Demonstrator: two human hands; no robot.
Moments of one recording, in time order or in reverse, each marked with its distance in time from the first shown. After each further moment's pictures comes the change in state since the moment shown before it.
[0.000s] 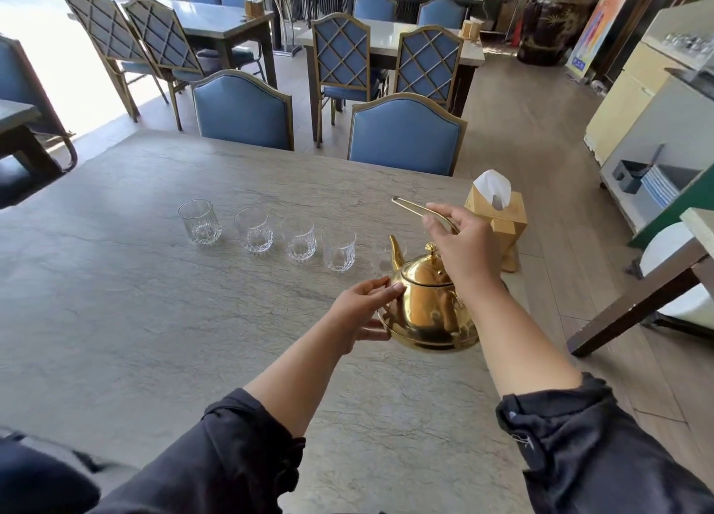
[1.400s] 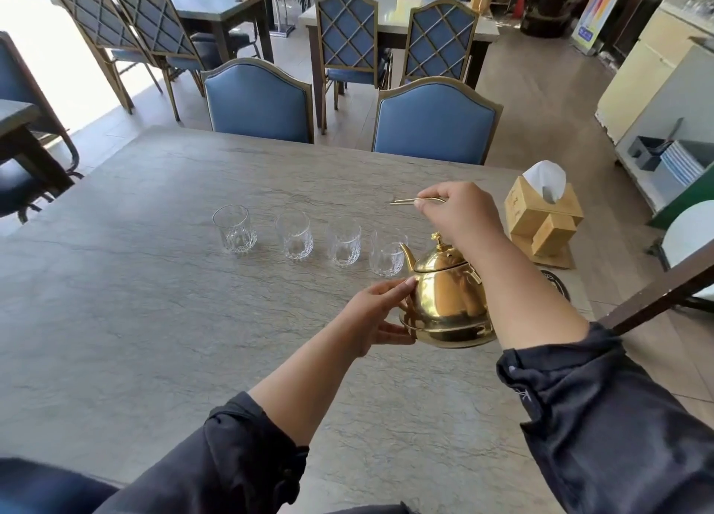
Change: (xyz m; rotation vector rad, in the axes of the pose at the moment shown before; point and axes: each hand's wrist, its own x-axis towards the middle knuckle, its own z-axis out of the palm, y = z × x) left_hand 0.007 0.015 -0.095 -0.079 -0.125 -0.110; right_hand 0.038 -0.076 0.093 -0.294 -0.186 0.021
